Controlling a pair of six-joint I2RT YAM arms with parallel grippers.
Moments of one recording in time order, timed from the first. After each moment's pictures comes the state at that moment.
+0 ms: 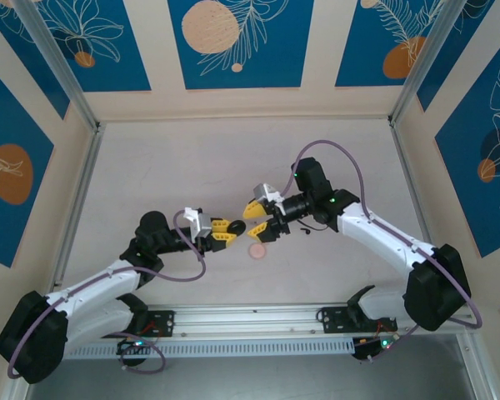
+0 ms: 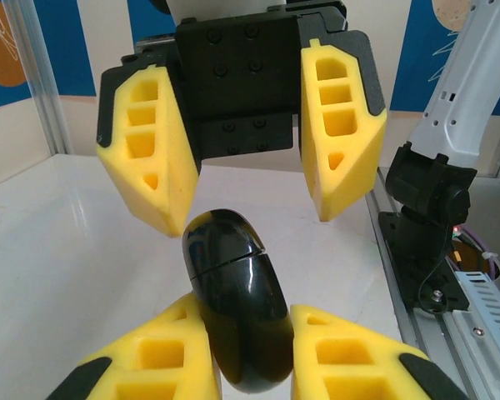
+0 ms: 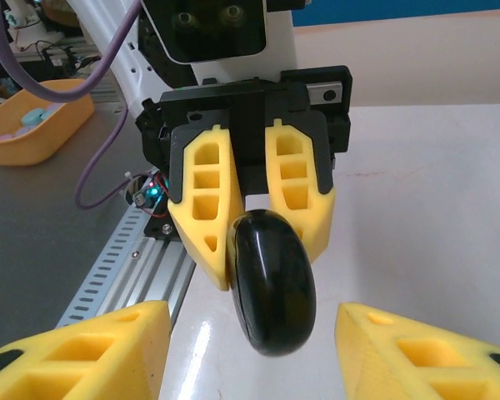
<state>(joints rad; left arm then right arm) -0.60 0.97 0.33 0.60 0.77 0.03 0.59 1.31 0.95 -0.34 -1.10 -0.53</state>
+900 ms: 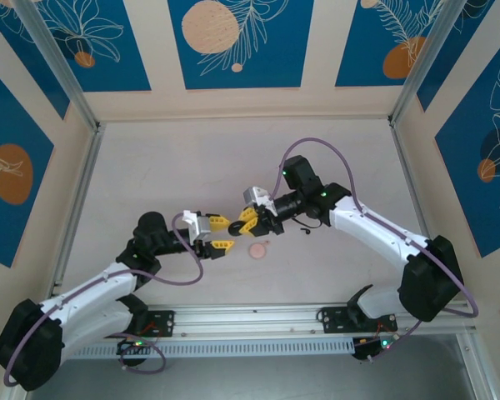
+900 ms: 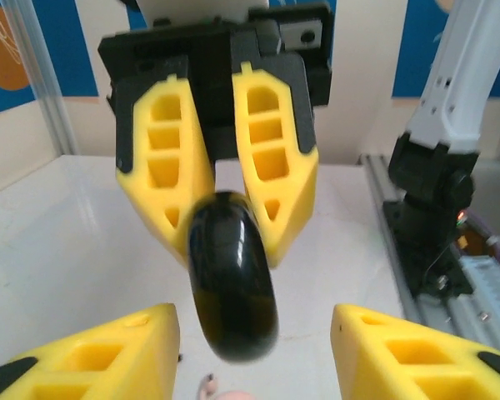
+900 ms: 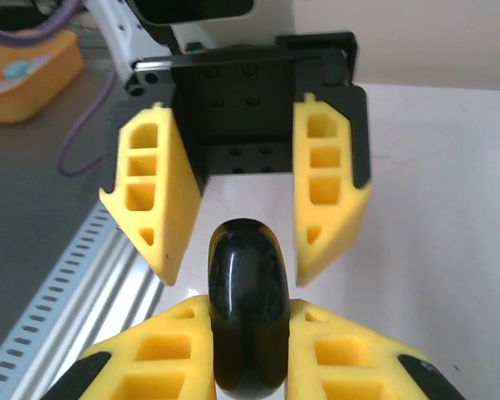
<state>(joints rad) -0.59 0.91 0.34 0.48 0.75 0.12 0.64 1.36 1.04 -0.48 -0.97 -0.67</state>
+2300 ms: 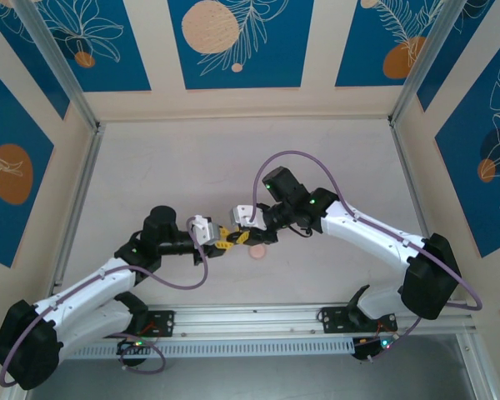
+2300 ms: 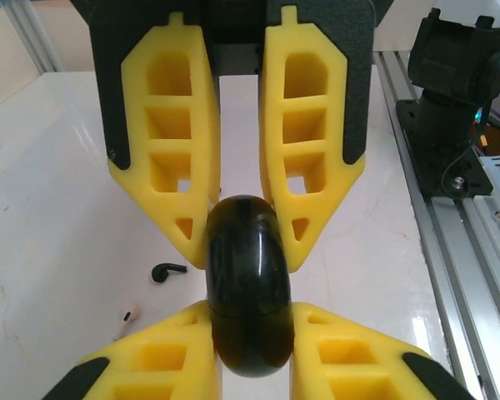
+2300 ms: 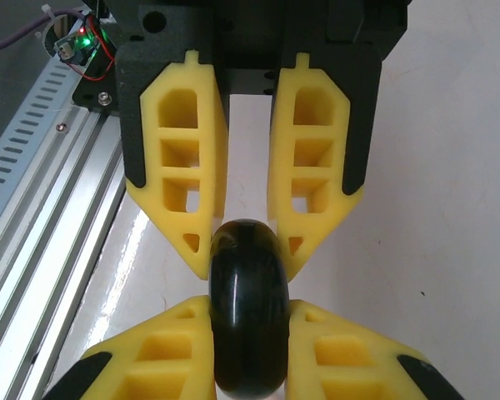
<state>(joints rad) -0.63 0.91 0.43 0.09 0.68 0.36 0.79 1.38 1.08 -0.60 -0.65 -0.79</state>
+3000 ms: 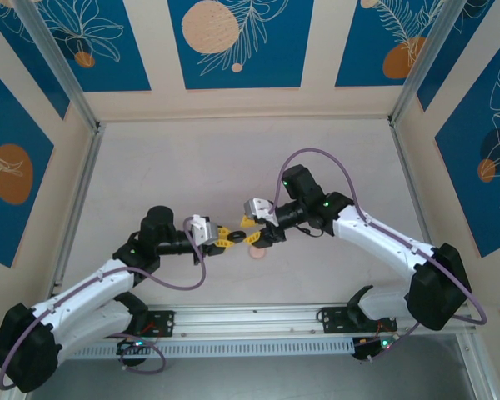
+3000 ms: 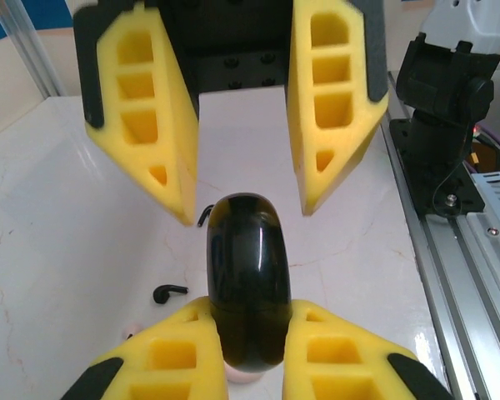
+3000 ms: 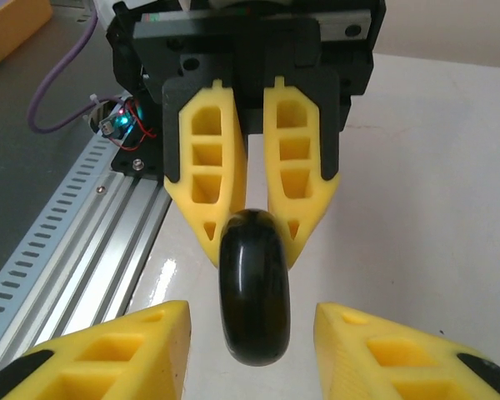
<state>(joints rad) -0.63 0.89 0.43 0.13 0.70 0.35 0.68 1.31 0.96 -0.46 -0.90 -0.71</state>
